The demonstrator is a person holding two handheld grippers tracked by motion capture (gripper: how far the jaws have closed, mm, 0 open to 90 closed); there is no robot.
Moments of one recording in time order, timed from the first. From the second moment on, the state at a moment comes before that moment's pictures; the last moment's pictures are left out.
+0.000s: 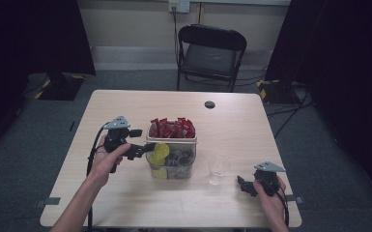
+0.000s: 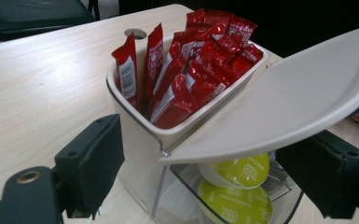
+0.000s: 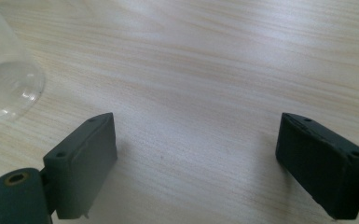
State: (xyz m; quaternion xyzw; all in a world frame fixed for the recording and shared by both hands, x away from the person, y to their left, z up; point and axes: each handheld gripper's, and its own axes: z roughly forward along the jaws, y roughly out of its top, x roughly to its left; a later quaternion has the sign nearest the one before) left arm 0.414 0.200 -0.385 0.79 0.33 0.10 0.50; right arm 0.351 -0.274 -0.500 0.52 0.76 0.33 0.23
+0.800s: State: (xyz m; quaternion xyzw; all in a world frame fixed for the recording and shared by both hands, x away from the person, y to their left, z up) left arm 0.425 0.197 -0.385 0.78 0.35 0.10 0.50; right arm 0.351 -0.274 -0.500 0.52 0.76 0.33 0.23
